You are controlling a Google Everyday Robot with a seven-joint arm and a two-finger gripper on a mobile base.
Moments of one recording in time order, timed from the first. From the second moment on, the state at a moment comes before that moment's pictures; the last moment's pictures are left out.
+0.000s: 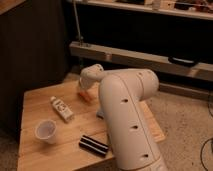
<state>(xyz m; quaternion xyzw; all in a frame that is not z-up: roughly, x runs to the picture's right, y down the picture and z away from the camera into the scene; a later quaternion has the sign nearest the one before) -0.162 -0.003 0.996 -0.25 -0.07 0.56 0.79</state>
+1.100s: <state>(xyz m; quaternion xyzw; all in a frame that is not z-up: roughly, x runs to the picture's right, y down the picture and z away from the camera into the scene) -0.103 0.063 0.944 -0.28 -0.10 0.55 0.78</state>
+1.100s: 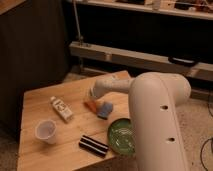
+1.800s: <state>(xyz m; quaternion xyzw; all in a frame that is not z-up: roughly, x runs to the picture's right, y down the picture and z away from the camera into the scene) -0.091 0.101 0.903 -0.28 -0.13 0.52 0.80</state>
